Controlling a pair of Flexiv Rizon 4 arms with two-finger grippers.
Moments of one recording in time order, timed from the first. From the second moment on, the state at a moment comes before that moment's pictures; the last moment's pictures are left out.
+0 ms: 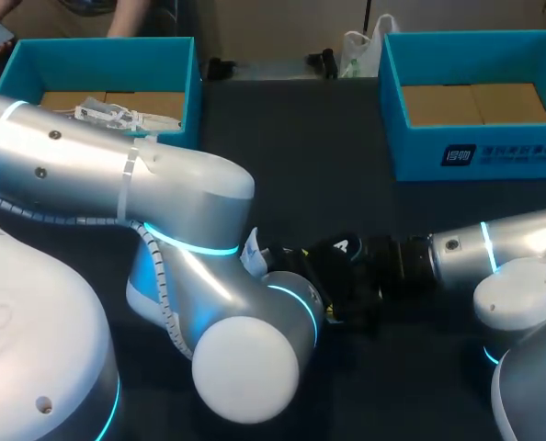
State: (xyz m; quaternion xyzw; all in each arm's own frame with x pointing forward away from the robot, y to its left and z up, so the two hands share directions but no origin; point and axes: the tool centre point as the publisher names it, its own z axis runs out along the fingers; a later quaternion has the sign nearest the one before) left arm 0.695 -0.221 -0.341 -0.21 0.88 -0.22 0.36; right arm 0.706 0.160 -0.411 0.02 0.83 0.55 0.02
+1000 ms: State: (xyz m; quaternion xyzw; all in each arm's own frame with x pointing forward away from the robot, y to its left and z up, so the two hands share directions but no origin) left arm 0.705 -0.215 -0.343 -0.18 0.89 -0.23 0.36; right arm 0.706 0.160 -0.411 0.02 0.83 0.55 0.02
